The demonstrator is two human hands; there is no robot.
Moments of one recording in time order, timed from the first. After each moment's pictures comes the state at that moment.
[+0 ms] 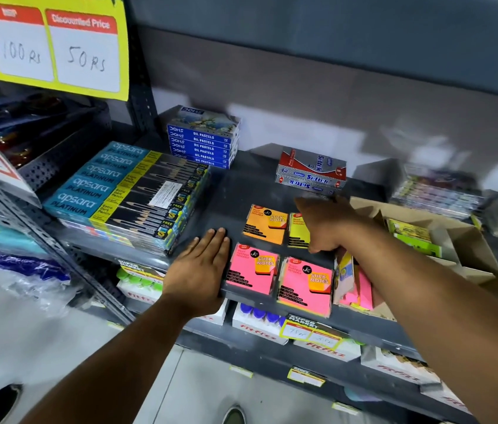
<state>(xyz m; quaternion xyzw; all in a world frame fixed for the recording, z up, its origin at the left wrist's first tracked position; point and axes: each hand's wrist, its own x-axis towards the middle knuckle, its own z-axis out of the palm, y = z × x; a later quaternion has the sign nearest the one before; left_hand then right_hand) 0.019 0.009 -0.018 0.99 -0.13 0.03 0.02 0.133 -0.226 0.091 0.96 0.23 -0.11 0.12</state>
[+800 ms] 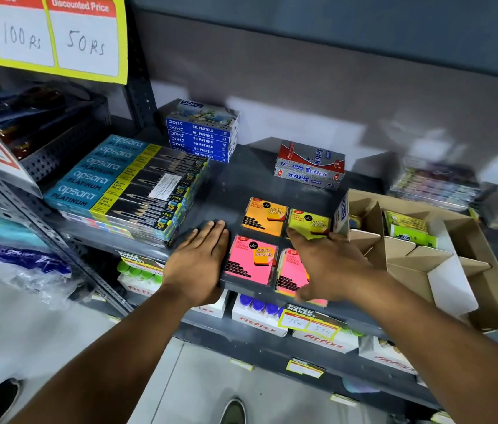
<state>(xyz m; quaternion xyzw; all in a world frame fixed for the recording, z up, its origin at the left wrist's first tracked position) 0.018 0.007 -0.016 0.99 -0.12 0.04 0.00 0.043 -0.239 0.086 0.95 0.28 -0.10 0.05</state>
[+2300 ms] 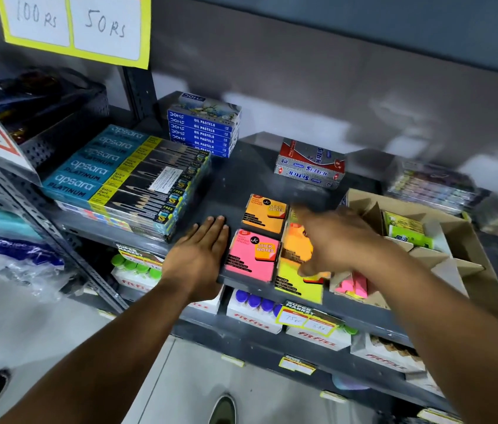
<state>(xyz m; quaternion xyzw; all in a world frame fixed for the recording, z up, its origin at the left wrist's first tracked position) 0.018 0.008 -0.016 0.99 -0.12 0.03 0.00 0.065 -0.230 0.112 0.96 0.26 -0.08 0.08</state>
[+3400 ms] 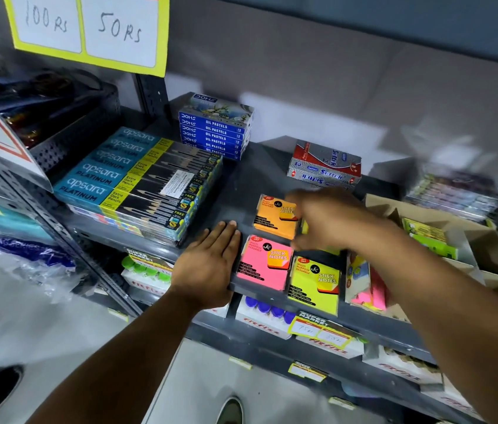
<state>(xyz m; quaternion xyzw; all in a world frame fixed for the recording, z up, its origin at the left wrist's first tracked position) 0.018 0.013 -0.020 0.99 -0.13 0.04 0.00 0.101 -0.198 0.122 0.95 0.31 -0.06 0.04</state>
